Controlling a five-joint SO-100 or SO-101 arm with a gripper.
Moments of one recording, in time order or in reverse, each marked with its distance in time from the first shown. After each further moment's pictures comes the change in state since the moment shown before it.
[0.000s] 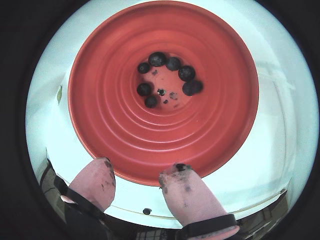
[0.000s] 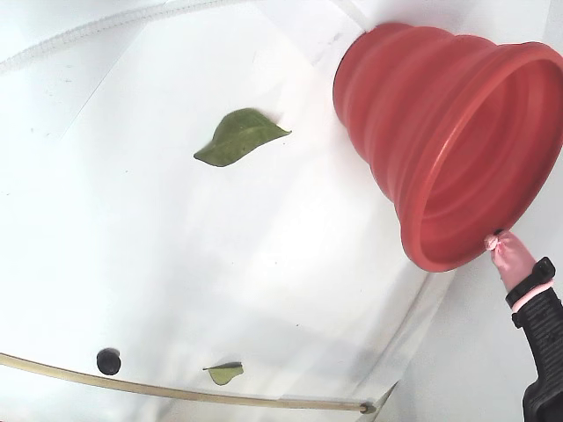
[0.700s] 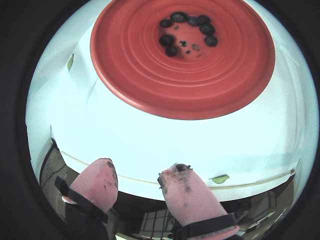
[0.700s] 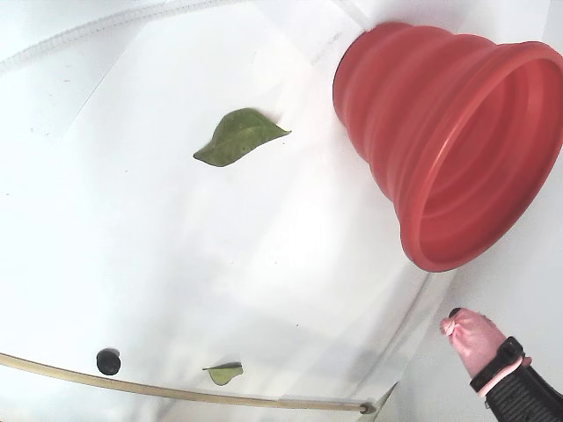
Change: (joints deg) arm -4.2 7.0 -0.3 18.1 4.7
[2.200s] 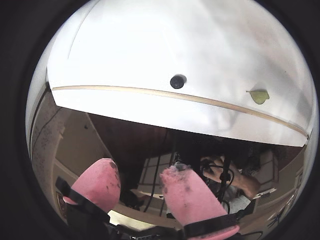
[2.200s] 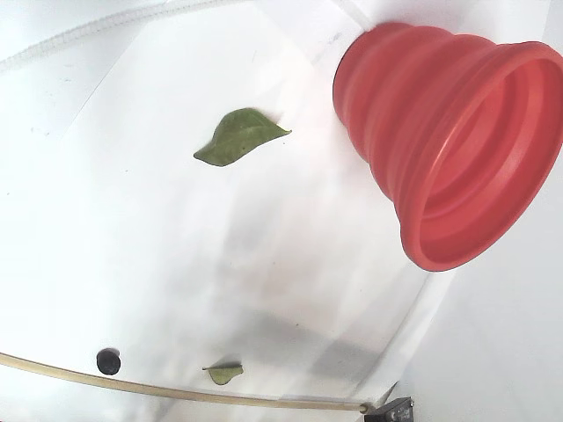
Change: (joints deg) arm -6.2 16.7 24.9 17.6 4.2
